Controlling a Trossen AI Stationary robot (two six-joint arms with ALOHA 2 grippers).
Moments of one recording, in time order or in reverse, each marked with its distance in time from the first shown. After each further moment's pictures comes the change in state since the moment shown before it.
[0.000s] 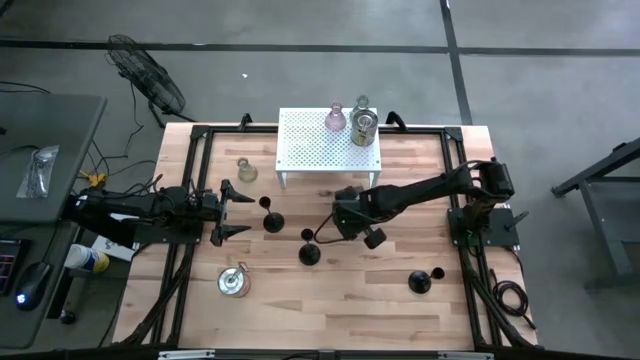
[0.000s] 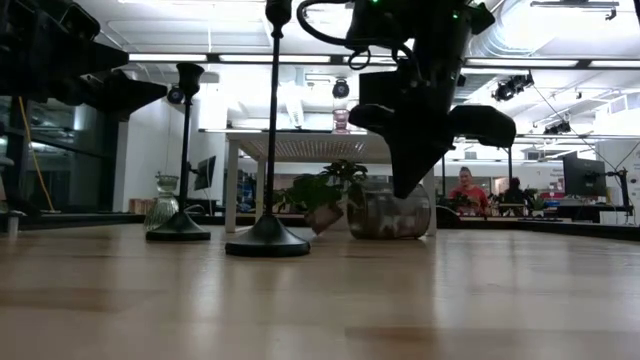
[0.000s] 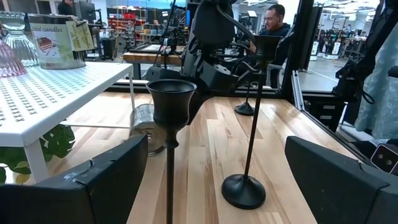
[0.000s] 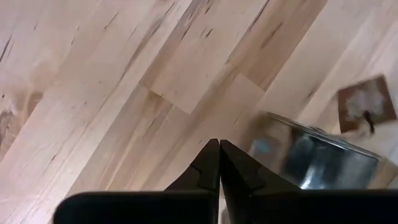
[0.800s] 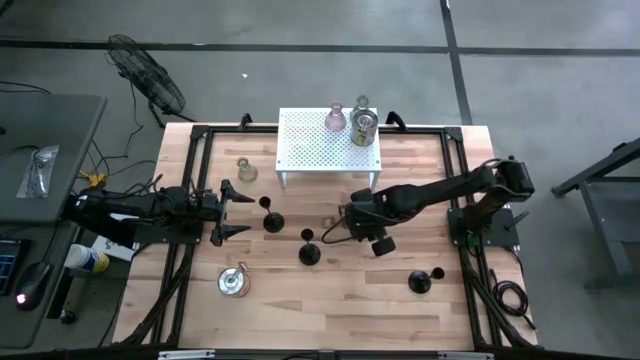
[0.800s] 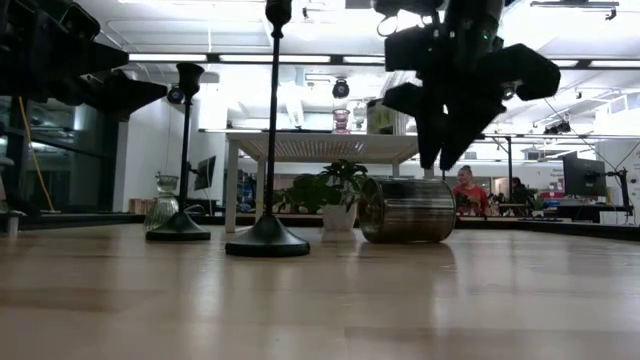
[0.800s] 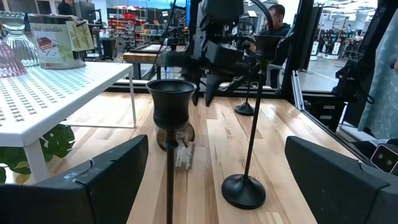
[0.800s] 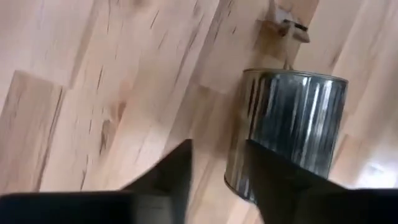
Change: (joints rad) left arm 0.000 0.000 0.000 0.000 0.000 0.000; right arm 0.041 -0.147 -0.051 -0.081 -0.080 0.297
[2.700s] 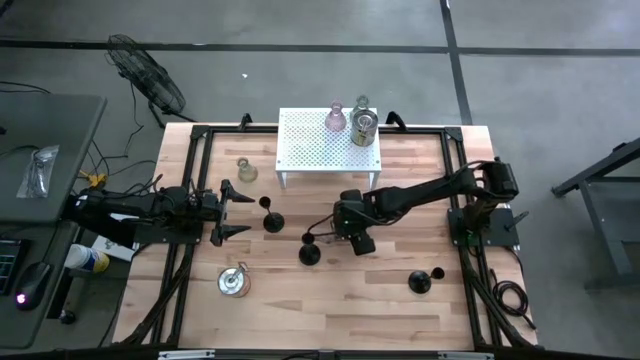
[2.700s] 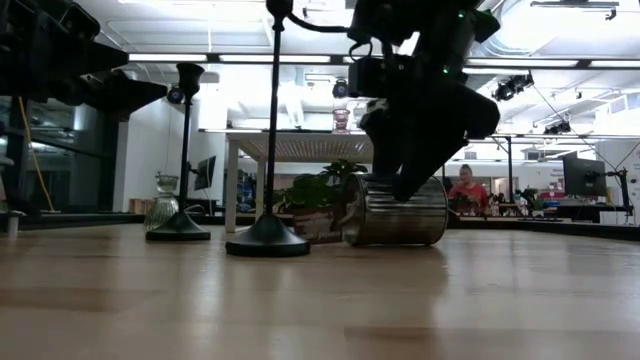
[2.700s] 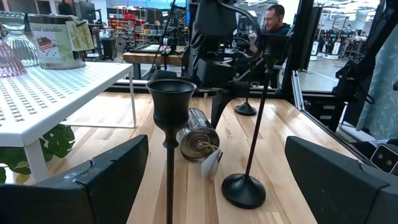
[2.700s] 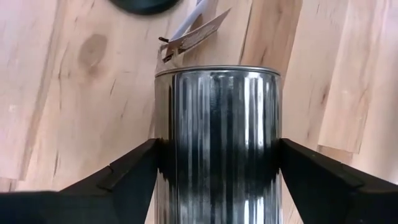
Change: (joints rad) left arm 0.000 0.000 0.000 0.000 0.000 0.000; right arm -0.024 0.149 -0.021 0.212 -0.006 0.083
